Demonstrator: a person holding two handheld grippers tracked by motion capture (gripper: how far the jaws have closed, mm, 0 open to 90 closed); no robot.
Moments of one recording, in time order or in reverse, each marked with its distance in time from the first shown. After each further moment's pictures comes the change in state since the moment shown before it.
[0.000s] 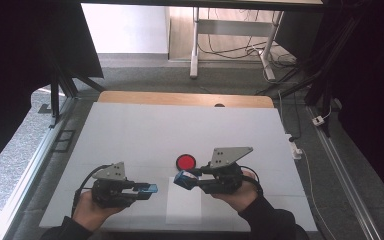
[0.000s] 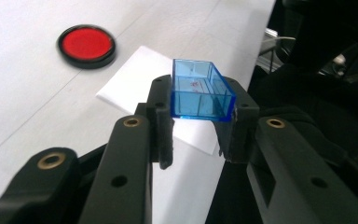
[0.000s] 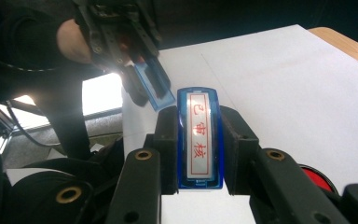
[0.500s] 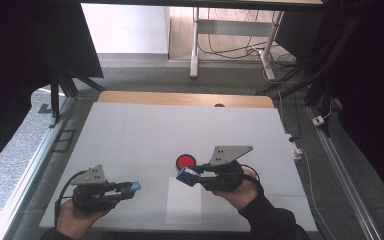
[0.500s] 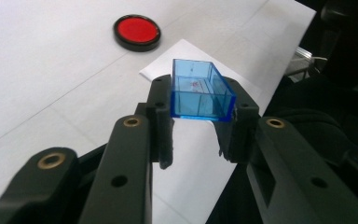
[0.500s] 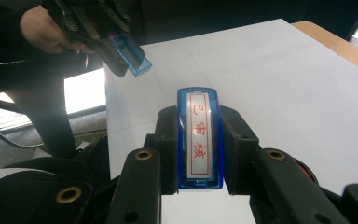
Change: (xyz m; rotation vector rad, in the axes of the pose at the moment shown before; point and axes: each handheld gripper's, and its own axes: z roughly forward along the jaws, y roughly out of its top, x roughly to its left) left arm -0.002 -0.027 -0.029 -0.055 0.143 -0.109; right arm -0.006 -0.002 0.000 0.019 -0.055 0.001
